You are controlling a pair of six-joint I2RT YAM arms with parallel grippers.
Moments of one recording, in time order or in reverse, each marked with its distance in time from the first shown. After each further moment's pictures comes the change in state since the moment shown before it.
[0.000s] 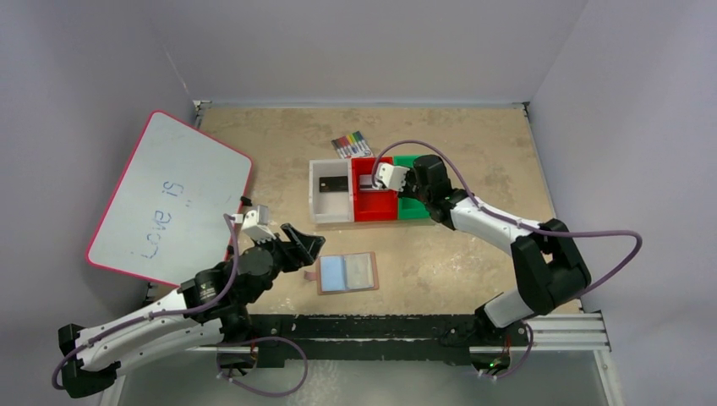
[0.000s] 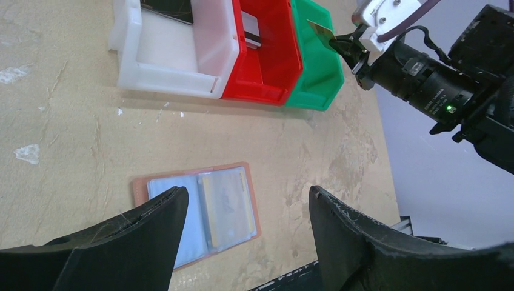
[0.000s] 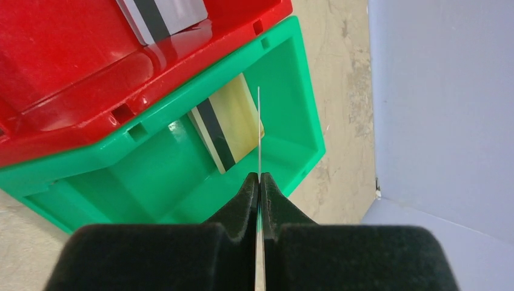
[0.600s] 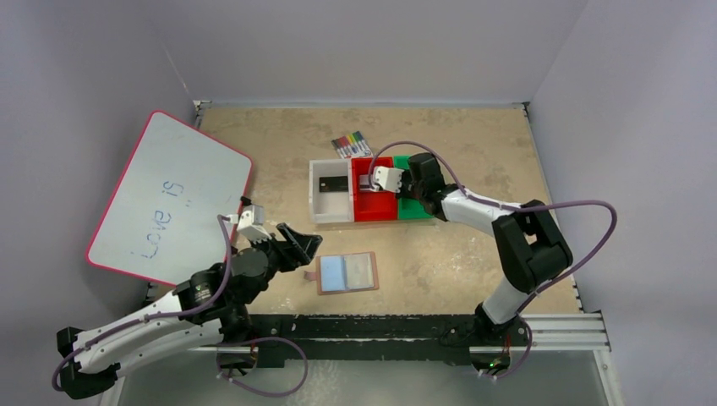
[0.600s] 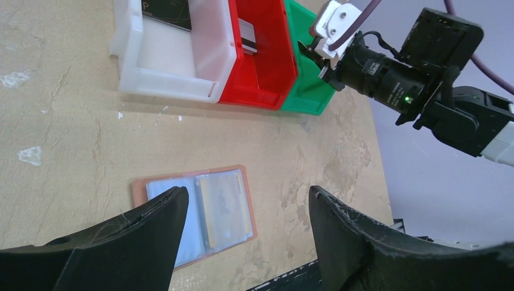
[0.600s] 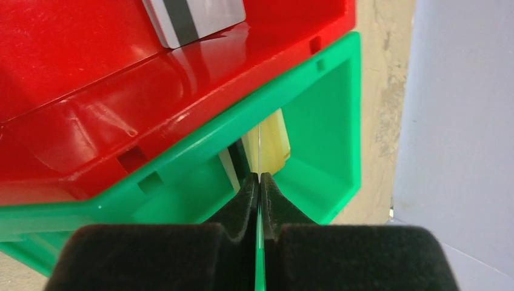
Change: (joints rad) left arm 0.000 -0.034 0.011 -0.023 -0.008 -0.003; right arm -0.032 0.146 0.056 0.004 -0.049 -0.065
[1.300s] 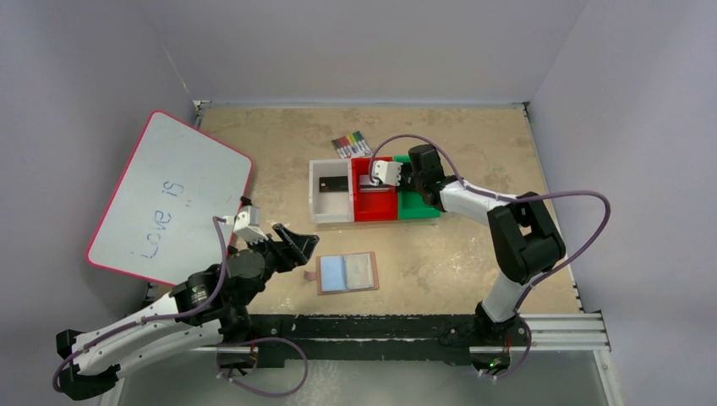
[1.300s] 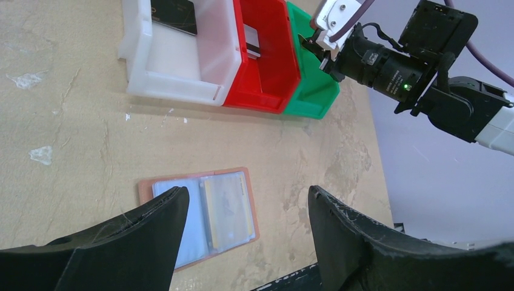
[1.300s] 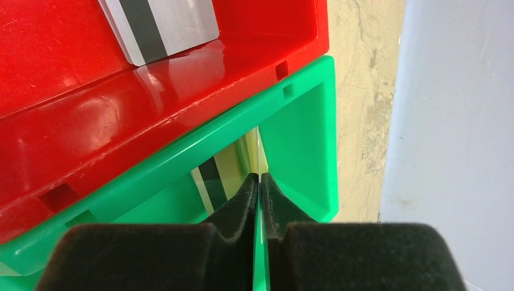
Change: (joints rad) left arm 0.000 -0.037 0.000 -0.030 -0.017 -0.005; right arm -0.033 0.079 0.081 -0.009 -0.054 -0.062
